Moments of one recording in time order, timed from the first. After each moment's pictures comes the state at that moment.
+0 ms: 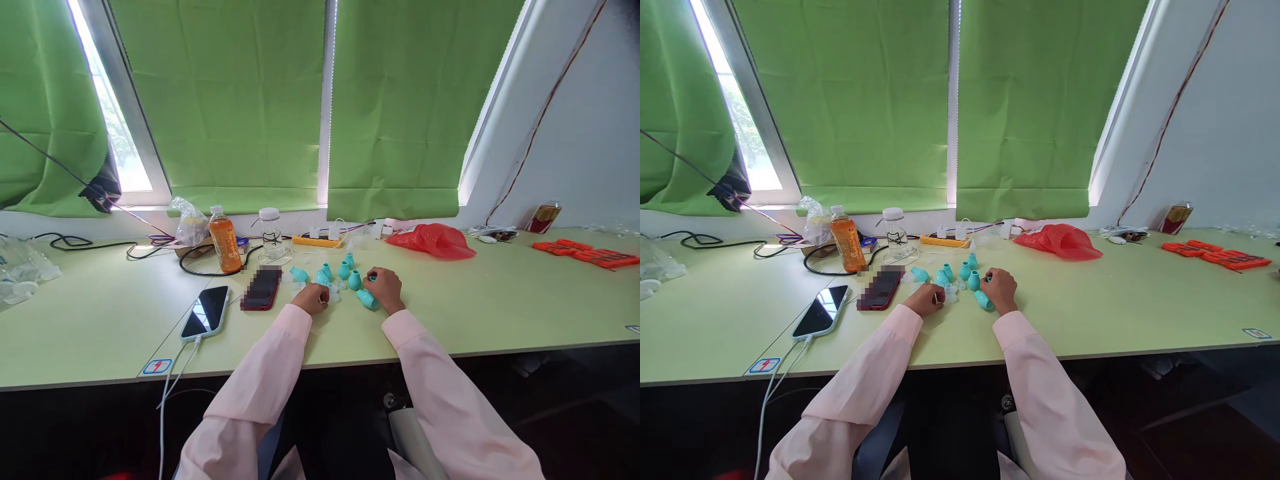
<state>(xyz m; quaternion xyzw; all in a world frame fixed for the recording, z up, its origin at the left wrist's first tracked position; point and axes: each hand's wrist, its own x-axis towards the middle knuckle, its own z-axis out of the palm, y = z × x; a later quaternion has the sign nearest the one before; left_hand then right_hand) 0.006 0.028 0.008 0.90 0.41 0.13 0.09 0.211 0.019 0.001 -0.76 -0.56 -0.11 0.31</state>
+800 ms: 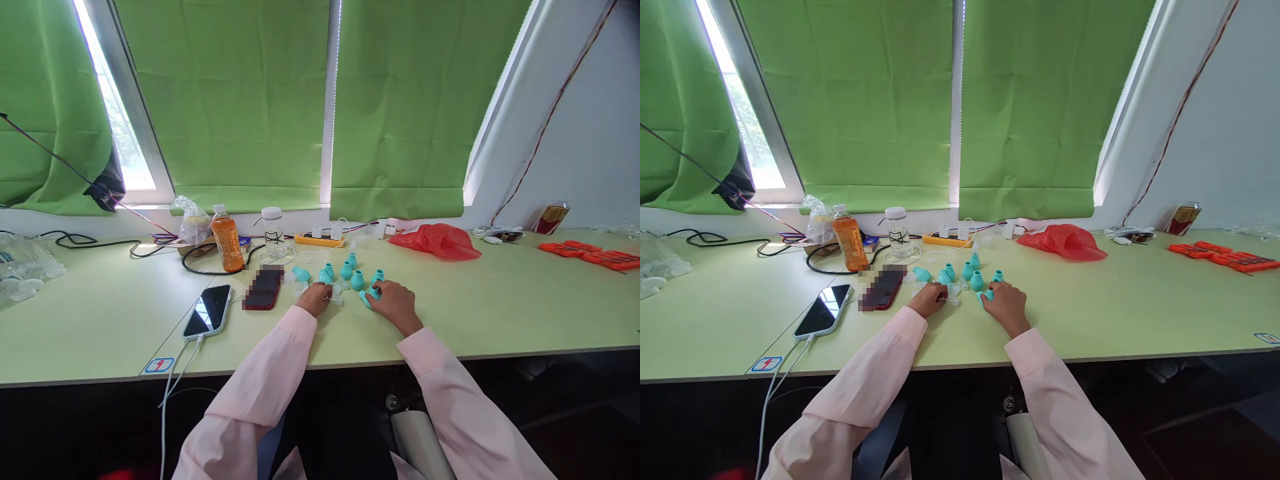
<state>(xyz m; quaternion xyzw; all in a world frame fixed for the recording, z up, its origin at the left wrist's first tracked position) 0.010 0.031 0.002 0.90 0.41 0.15 0.05 0.205 -0.025 0.006 -0.74 -0.63 -0.10 0.20</state>
